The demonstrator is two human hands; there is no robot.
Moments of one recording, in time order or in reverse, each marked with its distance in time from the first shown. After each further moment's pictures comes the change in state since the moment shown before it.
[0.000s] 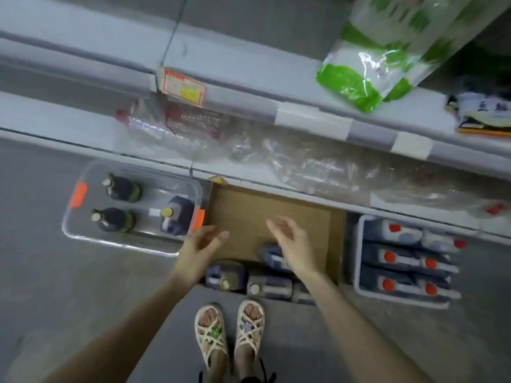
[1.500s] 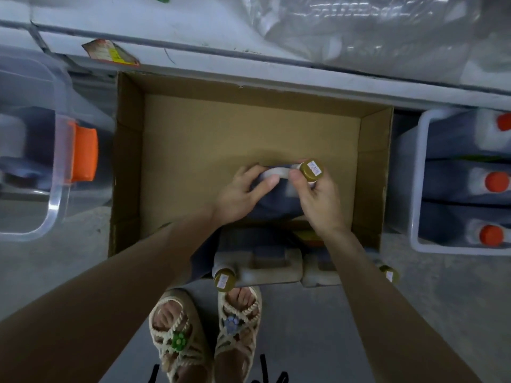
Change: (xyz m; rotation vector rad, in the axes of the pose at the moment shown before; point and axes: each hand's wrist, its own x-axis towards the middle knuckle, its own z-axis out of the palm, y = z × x) left_hand 0.242 -0.221 0.210 0.444 -0.407 0.256; right_hand 0.177 0.301 -0.014 -0.082 0.186 -0.210
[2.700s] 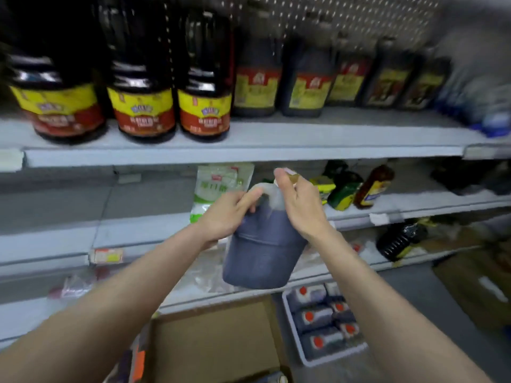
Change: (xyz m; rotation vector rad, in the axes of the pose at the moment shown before) left_hand -0.352 0.630 -0.173 0.153 0.122 0.648; right_hand -0.214 -0.606 -0.359 -0.132 0.518 -0.465
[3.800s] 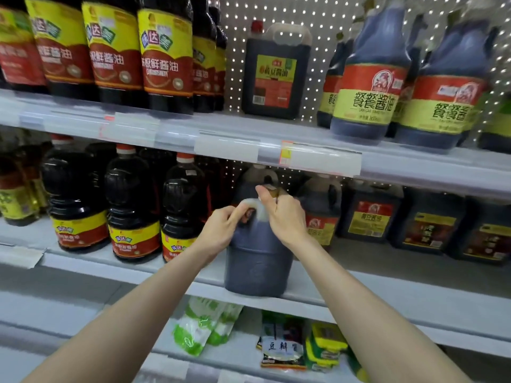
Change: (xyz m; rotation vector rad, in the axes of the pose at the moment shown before) left_hand 0.212 0.152 -0.029 0.009 0.628 0.040; right_hand 0.277 -0.056 -0.105 -0.014 -0.183 -0.295
